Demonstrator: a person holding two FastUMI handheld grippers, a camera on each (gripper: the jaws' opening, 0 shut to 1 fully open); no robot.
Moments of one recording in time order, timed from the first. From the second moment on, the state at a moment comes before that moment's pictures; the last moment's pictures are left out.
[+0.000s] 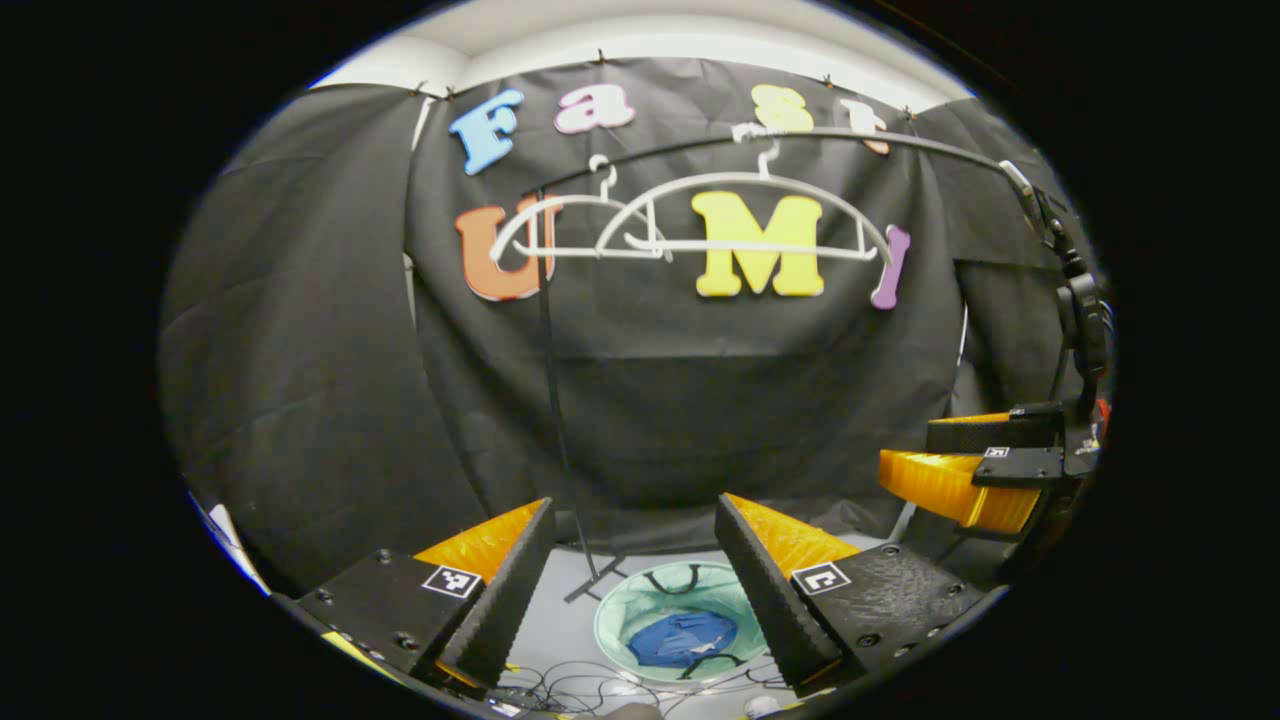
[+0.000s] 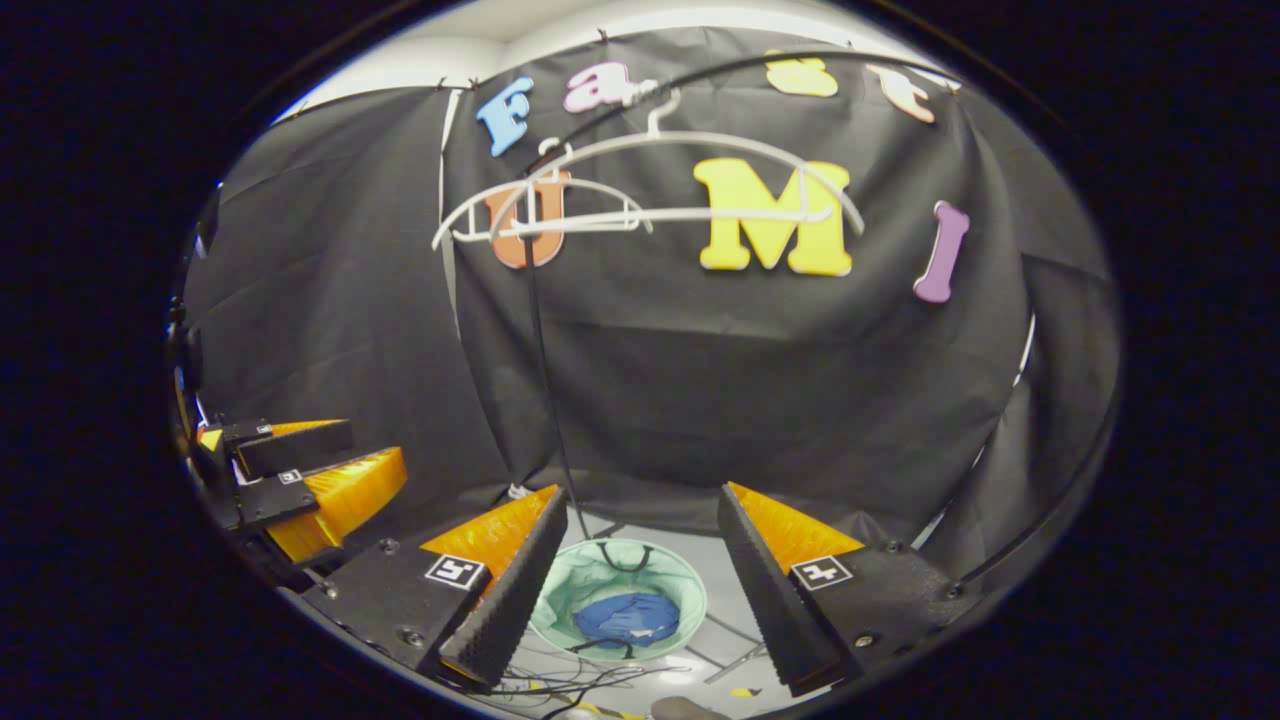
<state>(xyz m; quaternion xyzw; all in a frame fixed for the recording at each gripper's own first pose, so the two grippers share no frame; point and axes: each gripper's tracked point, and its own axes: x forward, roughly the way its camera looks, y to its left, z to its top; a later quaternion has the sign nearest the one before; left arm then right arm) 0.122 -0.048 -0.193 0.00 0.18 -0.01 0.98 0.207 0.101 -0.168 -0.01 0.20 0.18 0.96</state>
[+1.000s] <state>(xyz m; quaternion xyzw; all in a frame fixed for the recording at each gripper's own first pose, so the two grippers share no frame) -0.037 -0.021 0.004 0.00 0.00 0.02 1.00 0.040 -0.048 0.047 0.05 -0.03 0.07 1.00</state>
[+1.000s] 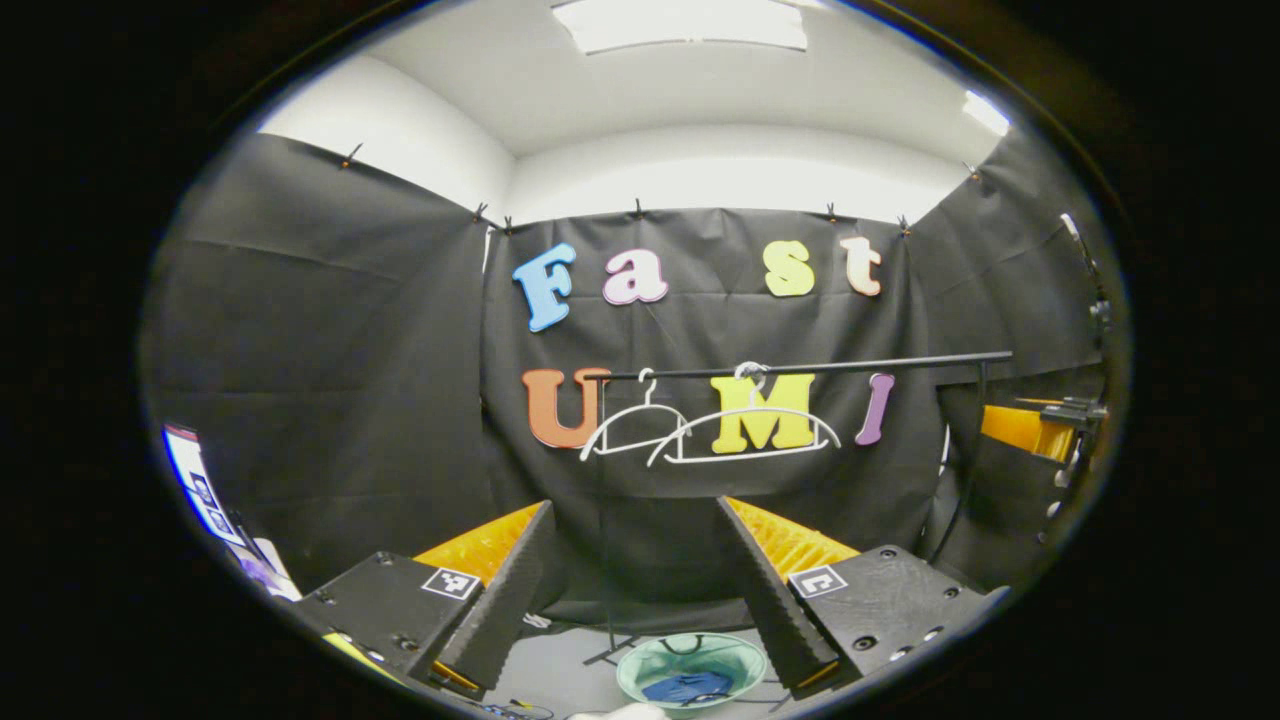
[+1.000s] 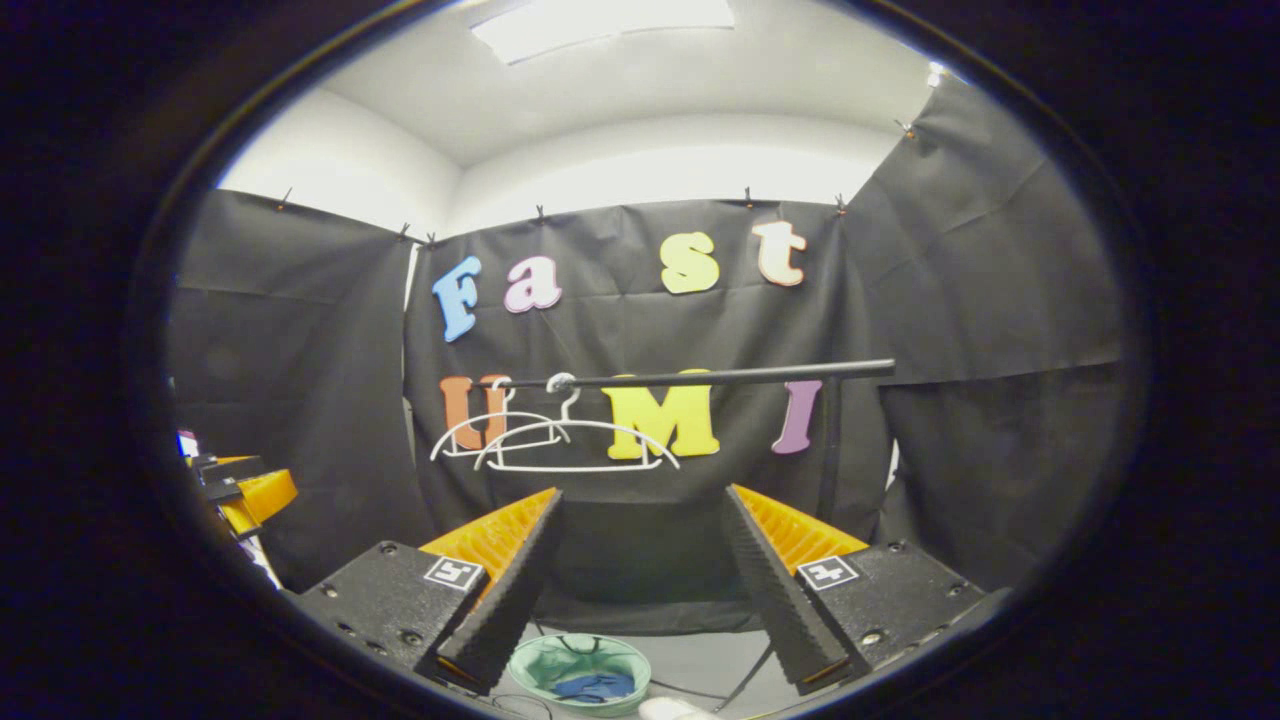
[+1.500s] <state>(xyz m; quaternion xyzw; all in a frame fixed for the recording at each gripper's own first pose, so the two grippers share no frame) -0.042 -0.003 0.012 0.01 -0.01 0.03 1.00 0.023 -0.035 0.045 0.06 -0.04 0.07 1.00</state>
